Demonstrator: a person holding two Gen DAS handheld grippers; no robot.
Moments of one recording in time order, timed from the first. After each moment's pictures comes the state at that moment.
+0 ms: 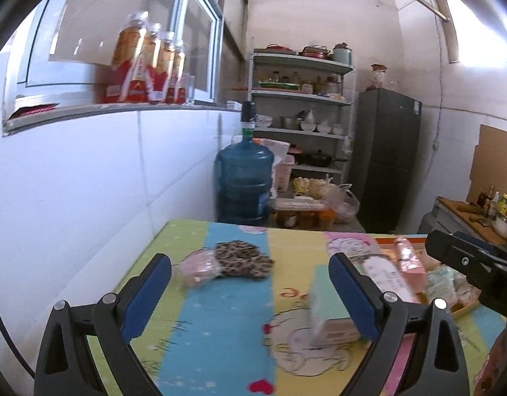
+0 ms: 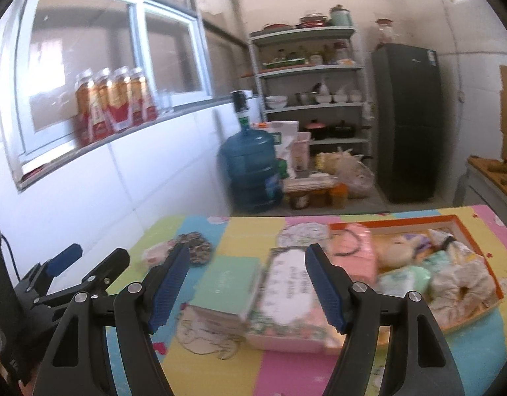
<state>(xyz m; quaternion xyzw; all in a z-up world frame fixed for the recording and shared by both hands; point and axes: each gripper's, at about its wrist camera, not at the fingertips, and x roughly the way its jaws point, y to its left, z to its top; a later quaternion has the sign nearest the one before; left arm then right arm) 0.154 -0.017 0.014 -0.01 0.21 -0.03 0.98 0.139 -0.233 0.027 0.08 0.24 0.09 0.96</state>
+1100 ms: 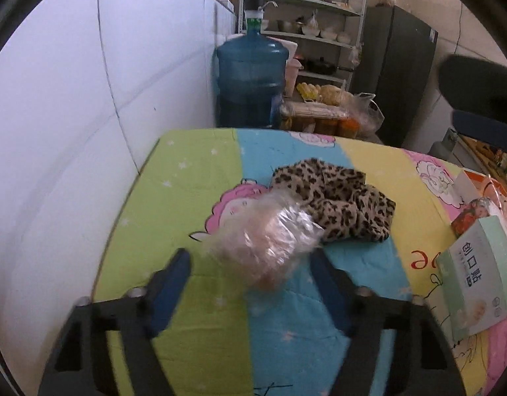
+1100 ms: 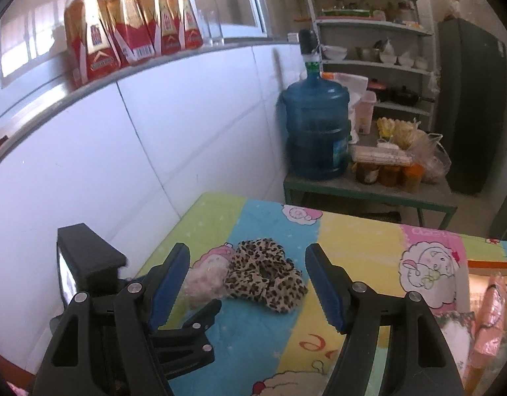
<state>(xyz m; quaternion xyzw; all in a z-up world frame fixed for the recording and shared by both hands) 0.321 0.058 -0.098 0.01 0.42 -0.08 0.91 0.333 -0.100 -0.008 0.05 0.36 0.19 0.91</state>
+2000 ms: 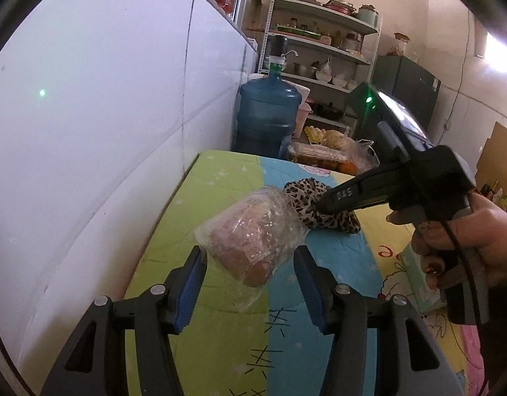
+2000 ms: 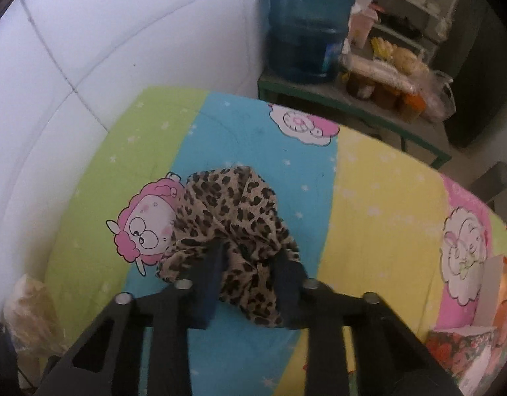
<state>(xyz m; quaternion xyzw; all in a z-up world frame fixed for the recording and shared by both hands) 0.231 0.101 -0.064 -0.06 0.34 -0.06 0.94 0.412 -0.055 -0.105 -0.04 0.55 0.12 0.83</state>
